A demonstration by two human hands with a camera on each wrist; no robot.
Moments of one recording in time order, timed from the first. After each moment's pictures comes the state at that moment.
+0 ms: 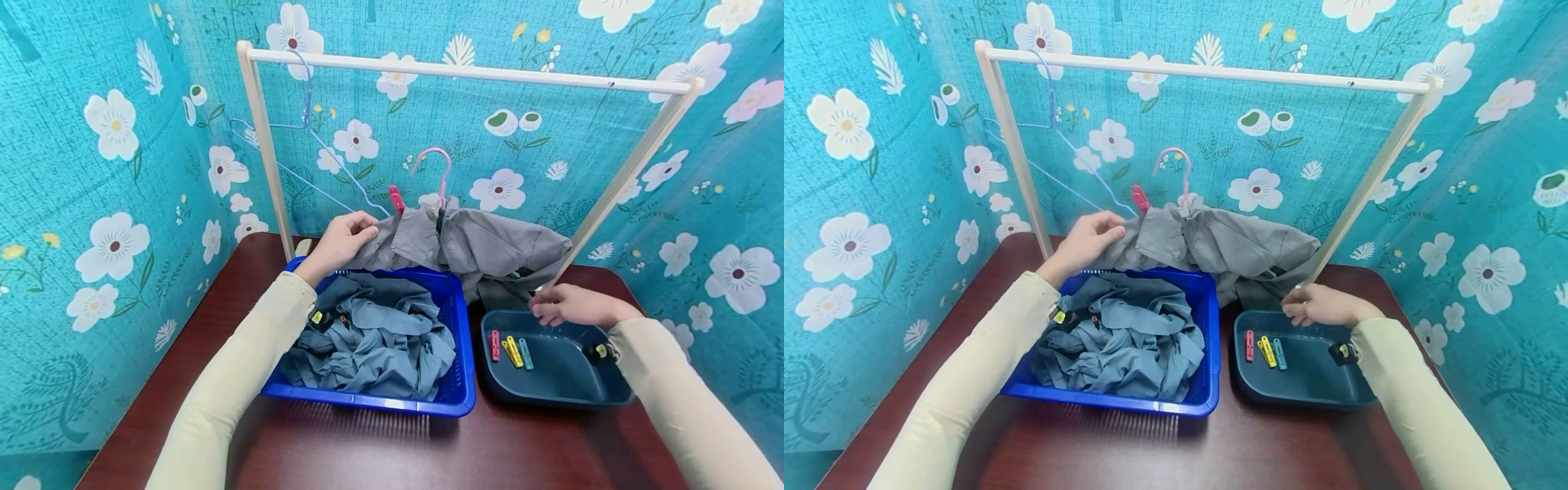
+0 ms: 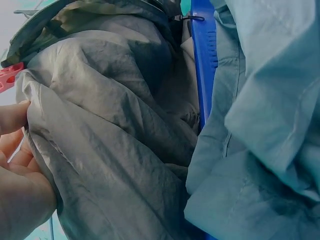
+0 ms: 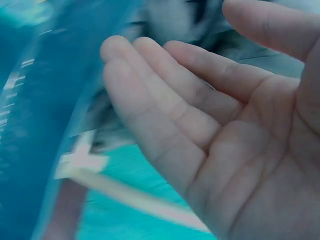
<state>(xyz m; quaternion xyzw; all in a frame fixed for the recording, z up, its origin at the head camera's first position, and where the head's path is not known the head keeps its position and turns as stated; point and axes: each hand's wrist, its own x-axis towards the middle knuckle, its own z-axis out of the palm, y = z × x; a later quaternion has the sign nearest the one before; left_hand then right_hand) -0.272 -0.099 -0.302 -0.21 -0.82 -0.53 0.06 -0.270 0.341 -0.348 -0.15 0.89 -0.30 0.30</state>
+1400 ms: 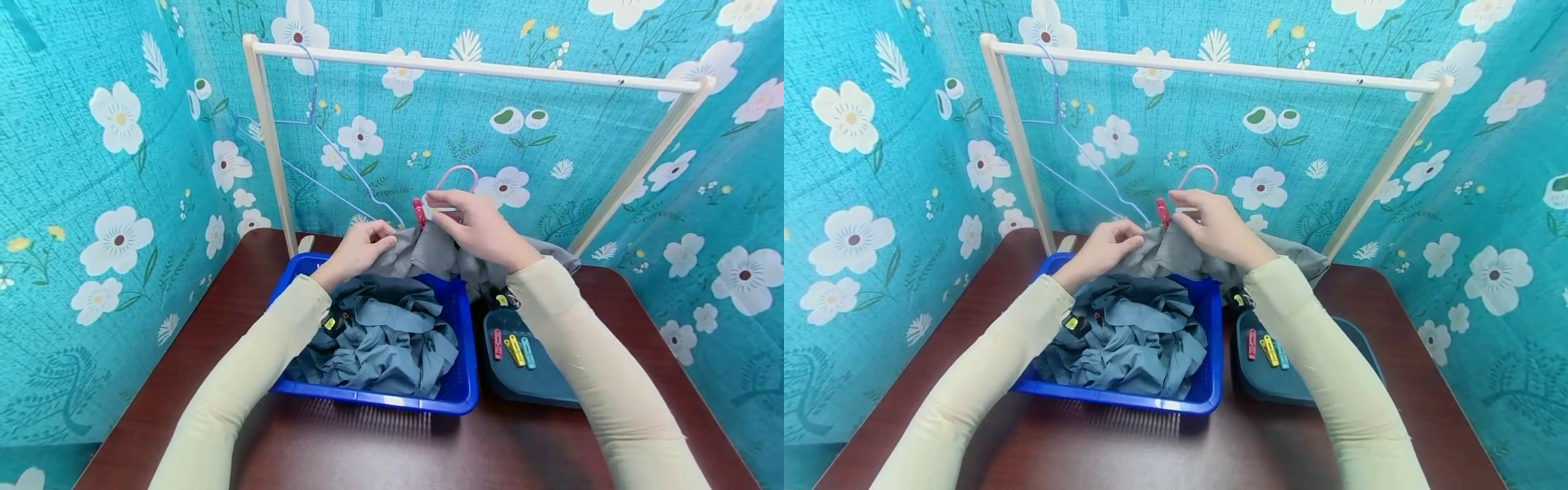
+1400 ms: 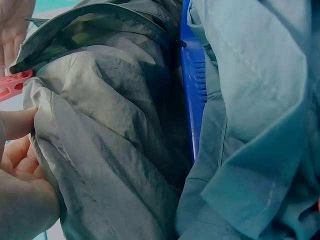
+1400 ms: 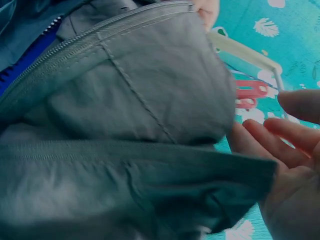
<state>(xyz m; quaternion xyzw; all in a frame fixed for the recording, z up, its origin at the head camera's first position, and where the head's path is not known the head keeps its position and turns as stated) -0.294 -0.083 -0.339 -0.21 -0.82 -0.53 0.05 -0.281 0.147 -0.253 -0.37 0.86 -0.35 -0.07</state>
